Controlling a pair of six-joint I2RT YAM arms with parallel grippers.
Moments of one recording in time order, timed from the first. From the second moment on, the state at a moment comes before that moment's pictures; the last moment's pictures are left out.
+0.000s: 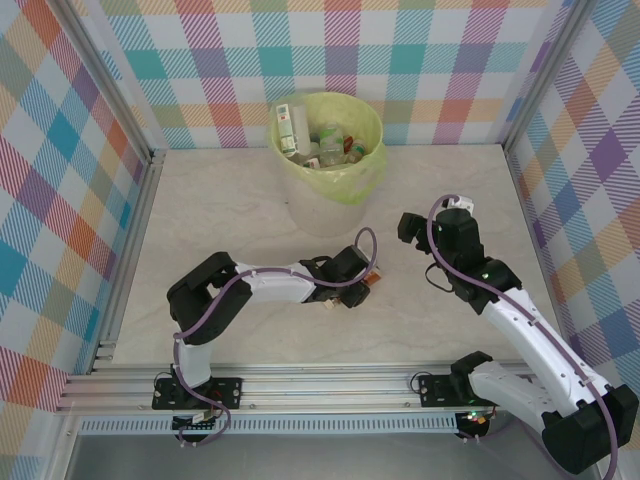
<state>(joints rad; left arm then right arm) -0.98 1.91 1.12 -0.18 -0.10 -0.18 0.45 0.93 0.85 -0.47 0.31 0.54</state>
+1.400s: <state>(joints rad) -0.68 1.51 1.73 -0.30 -0.02 0.13 0.45 0.94 0.83 -0.42 0.30 0.55</state>
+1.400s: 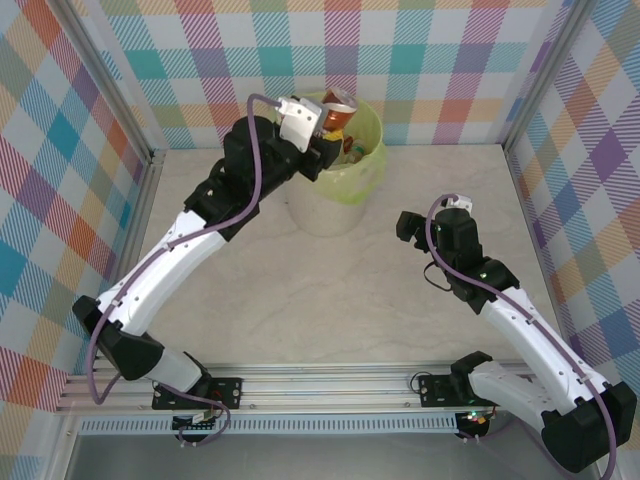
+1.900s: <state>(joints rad) -0.60 1.90 2.08 -0.54 0.11 0.23 0.45 0.92 0.83 -0.42 0.30 0.54</state>
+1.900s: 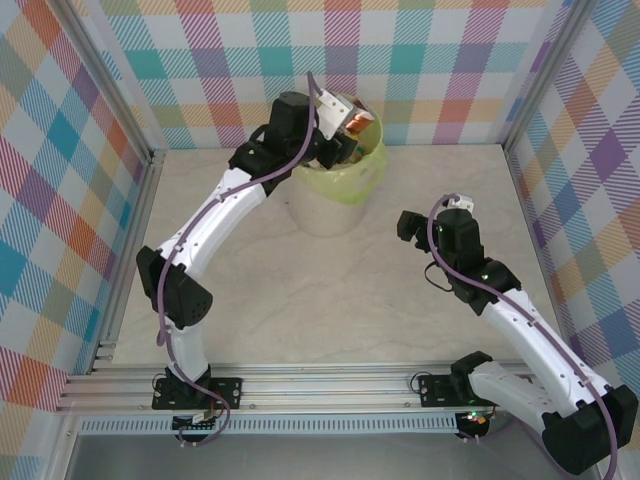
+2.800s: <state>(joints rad) -0.60 1.47 1.72 -0.46 -0.11 0.02 0.45 0.95 0.78 -0.38 0.36 0.48</state>
